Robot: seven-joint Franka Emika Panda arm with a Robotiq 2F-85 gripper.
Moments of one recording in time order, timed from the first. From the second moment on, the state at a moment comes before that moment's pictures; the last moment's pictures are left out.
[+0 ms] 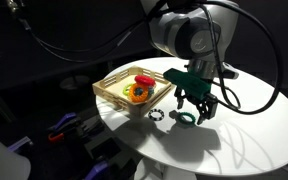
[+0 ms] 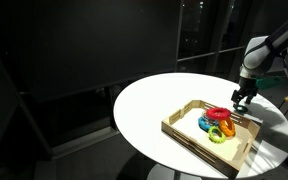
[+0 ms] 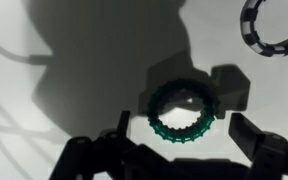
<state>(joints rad) -0.19 0.50 -0.12 -2.14 0.05 2.55 -0.16</state>
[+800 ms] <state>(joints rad) -0.18 0.52 -0.11 -2.14 0.05 2.56 -0.16</state>
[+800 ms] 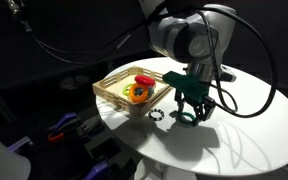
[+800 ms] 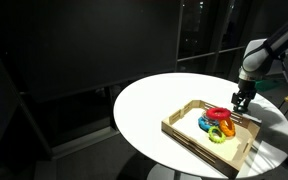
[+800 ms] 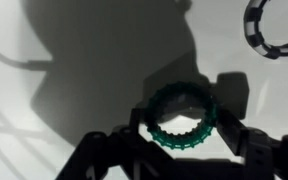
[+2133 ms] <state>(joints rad) -0.18 0.37 -0.03 -2.15 0.08 2.46 -0.19</state>
